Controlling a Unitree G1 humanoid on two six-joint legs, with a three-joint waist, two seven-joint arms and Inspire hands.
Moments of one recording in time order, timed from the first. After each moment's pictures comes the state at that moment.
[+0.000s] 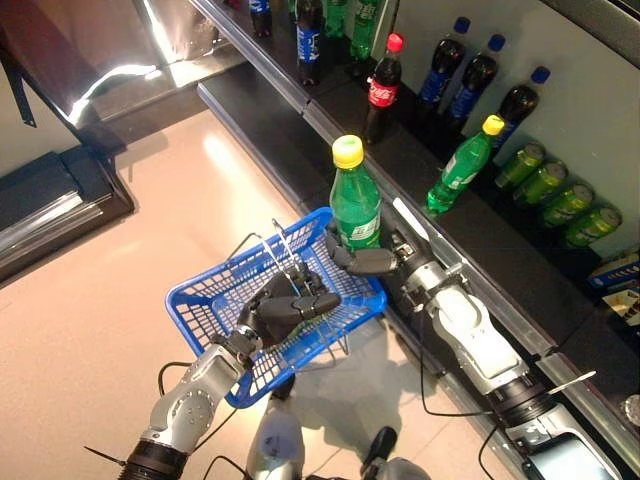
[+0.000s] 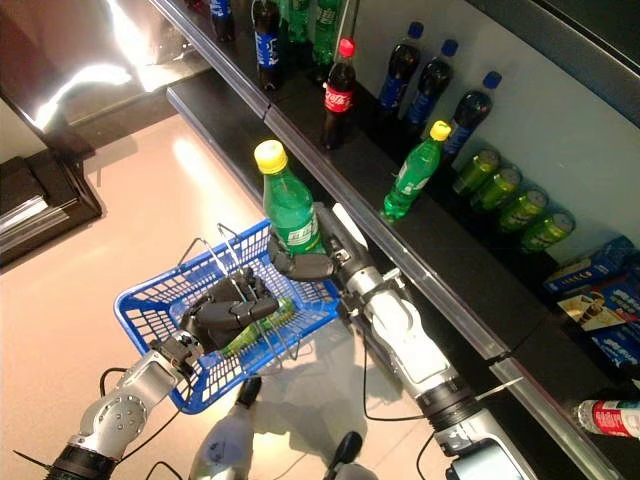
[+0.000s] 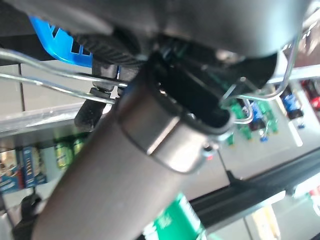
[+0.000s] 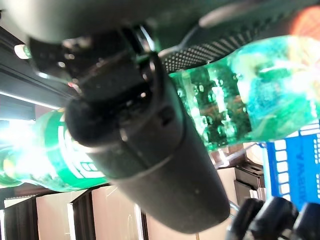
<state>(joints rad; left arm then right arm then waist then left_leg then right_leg) -0.05 0.46 -0.22 -0.04 -1.08 0.18 -0.34 -0.40 -0.44 0.39 0.09 0.27 -0.17 0.07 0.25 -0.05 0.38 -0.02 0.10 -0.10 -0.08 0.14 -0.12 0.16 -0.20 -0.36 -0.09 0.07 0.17</state>
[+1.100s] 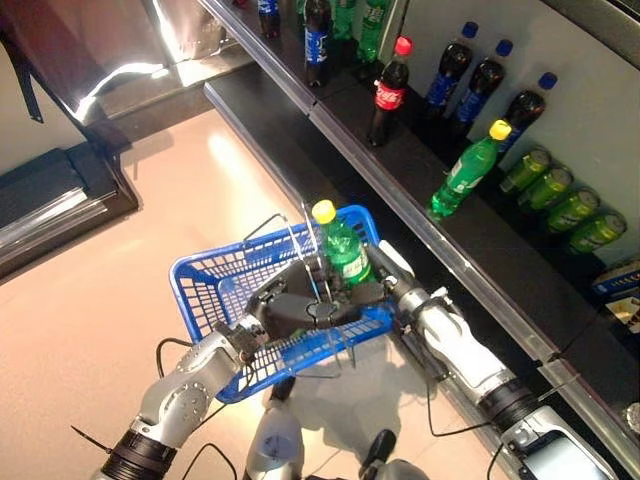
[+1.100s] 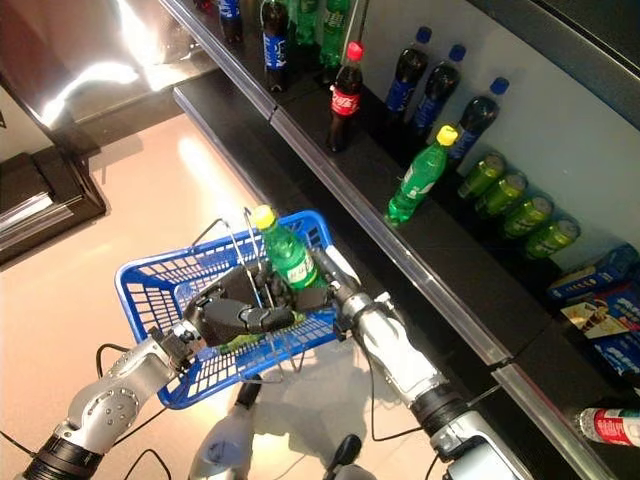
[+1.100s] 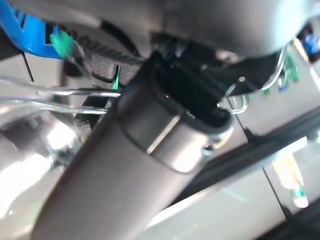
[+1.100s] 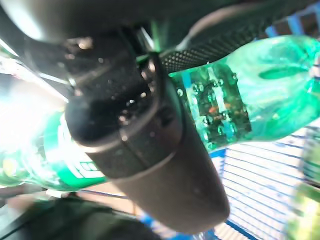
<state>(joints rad) -0.10 0.54 -0.25 -0.21 -1.04 0.21 -0.38 -0.39 -0.43 0.51 0.31 0.15 -0.10 0.04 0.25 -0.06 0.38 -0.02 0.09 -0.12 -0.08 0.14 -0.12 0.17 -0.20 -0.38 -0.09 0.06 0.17</state>
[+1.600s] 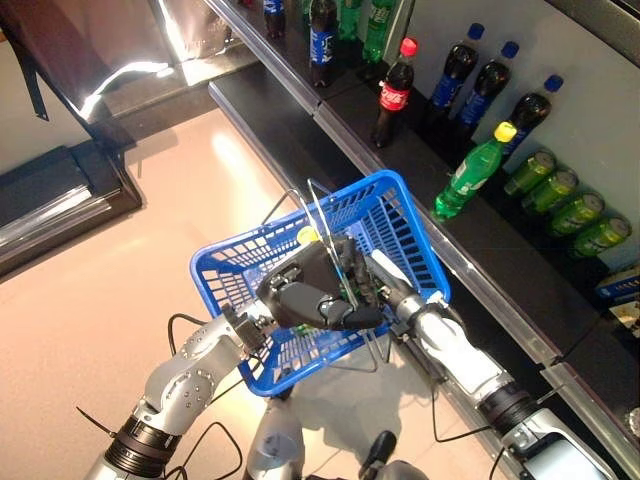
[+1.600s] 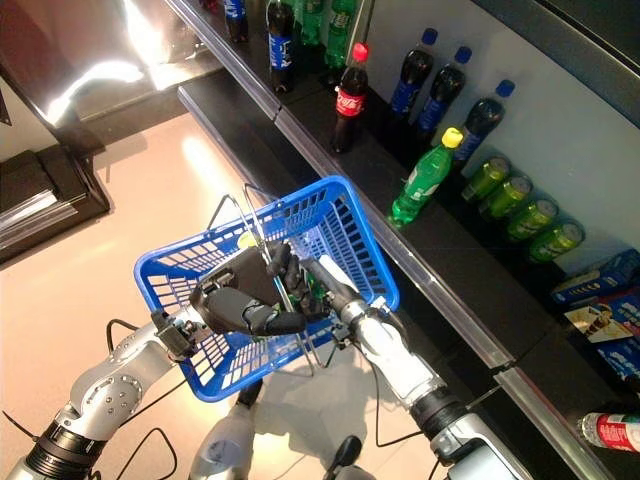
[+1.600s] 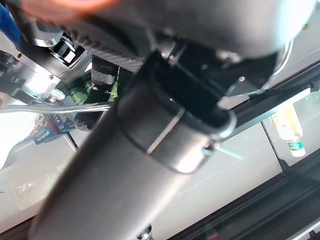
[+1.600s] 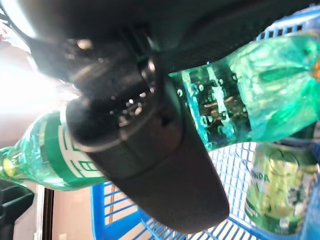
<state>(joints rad) -0.16 0.54 -0.26 -0.26 -1.04 0.21 -0.45 -0.39 -0.43 0.52 0.31 0.00 -0.10 0.04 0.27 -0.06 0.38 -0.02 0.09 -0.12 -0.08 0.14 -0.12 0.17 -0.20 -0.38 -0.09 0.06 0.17</state>
